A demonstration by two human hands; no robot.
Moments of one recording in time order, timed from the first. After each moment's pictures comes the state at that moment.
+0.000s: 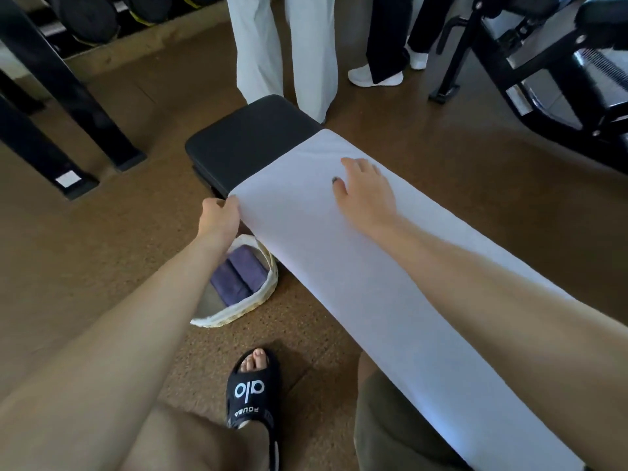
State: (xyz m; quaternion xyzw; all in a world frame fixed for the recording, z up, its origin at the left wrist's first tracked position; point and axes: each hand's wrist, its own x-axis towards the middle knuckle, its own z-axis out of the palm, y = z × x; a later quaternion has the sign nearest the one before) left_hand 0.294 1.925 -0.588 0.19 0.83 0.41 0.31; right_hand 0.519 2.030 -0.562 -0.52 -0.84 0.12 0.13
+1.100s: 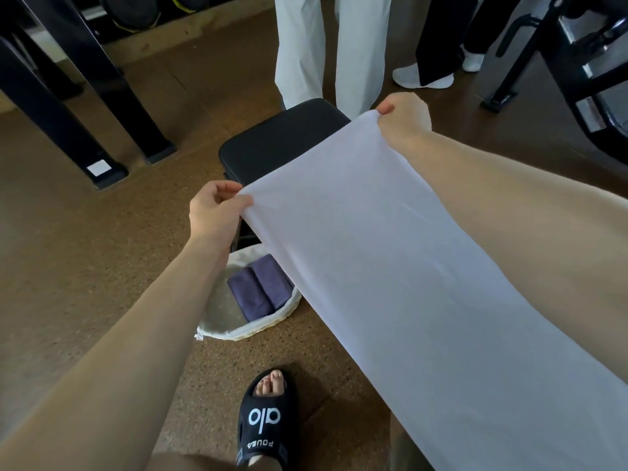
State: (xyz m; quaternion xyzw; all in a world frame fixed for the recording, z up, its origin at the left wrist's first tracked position) left_hand 0.241 1.936 -0.568 0.18 0.78 0.54 0.25; right_hand 0.428 2.196 -0.536 -0.57 -0.76 0.25 0.21
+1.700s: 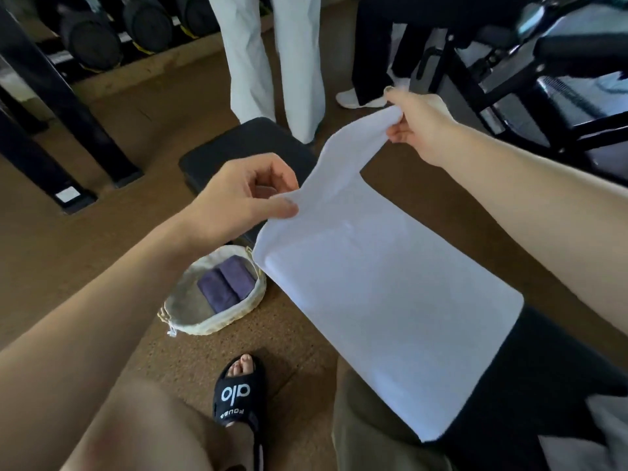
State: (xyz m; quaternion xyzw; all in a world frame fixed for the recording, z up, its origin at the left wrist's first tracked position) left_hand 0.393 1.876 -0.414 0.59 0.60 0.38 0.37; right_hand 0.601 2.124 -0.440 -0.56 -0.52 0.53 0.37
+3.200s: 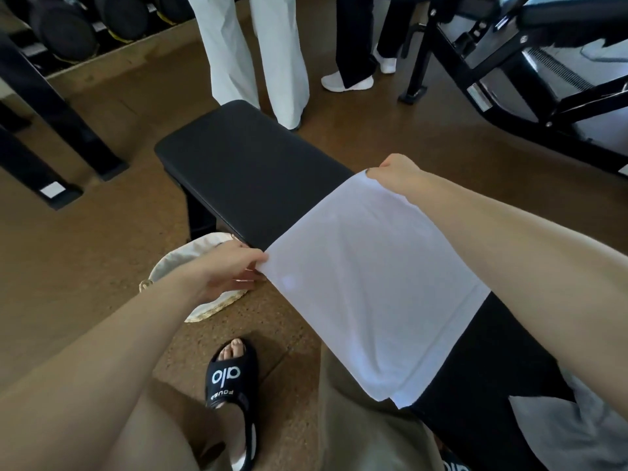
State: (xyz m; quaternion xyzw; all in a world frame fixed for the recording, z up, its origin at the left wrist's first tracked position) left_hand 0.410 1.851 -0.539 0.30 0.75 0.22 0.55; right_hand 0.653 2.073 -0.530 -0.64 -0.70 0.31 0.07
